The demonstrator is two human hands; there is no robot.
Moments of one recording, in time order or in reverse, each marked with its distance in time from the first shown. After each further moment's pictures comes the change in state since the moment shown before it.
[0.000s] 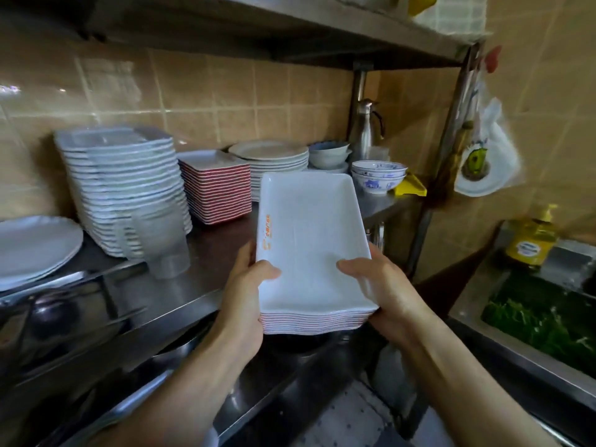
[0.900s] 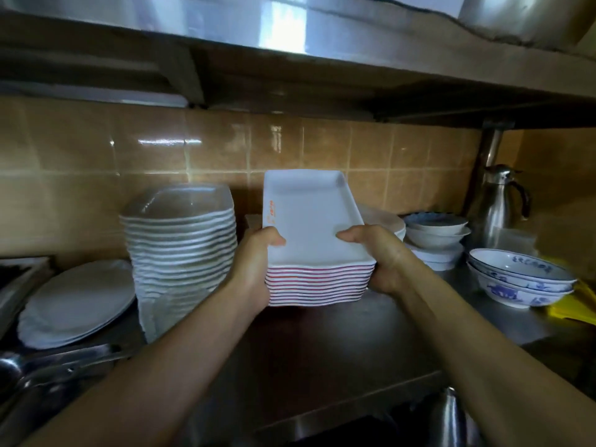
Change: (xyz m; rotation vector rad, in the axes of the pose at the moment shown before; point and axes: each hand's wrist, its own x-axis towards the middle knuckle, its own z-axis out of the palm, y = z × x) left_hand 0.222 0.085 0.001 0.026 0.322 0.193; right_hand 0.283 -0.074 0.055 -0.035 -0.322 0.218
